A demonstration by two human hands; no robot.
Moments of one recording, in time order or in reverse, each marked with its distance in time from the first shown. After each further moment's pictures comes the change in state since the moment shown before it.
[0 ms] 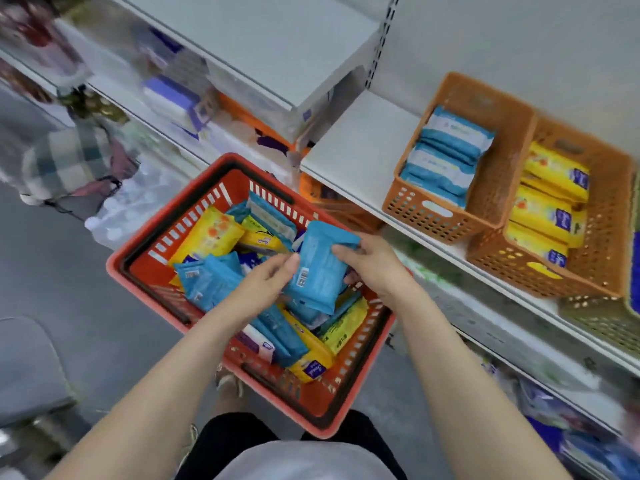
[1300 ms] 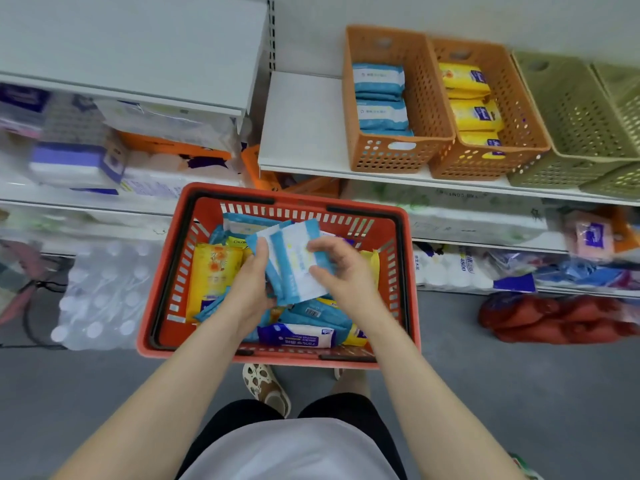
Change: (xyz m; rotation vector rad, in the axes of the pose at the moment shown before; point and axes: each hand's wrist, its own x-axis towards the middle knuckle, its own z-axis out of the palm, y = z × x) left_hand 0.025 -0.003 -0.079 -0.218 -0.198 -0.180; right_hand -0.045 0.010 0.140 0.170 0.552 -0.229
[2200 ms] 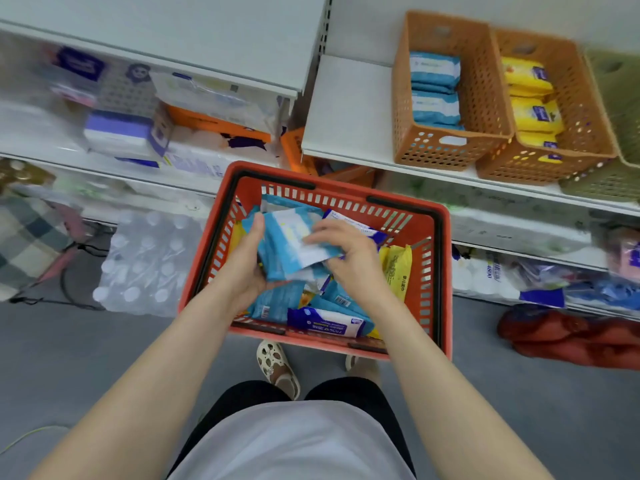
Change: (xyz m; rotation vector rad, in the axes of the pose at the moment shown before) left_hand -0.013 0.021 -0.056 -0.122 -0.023 -0.017; right_hand 0.019 -0.014 0.039 -0.347 -0.106 -0.167
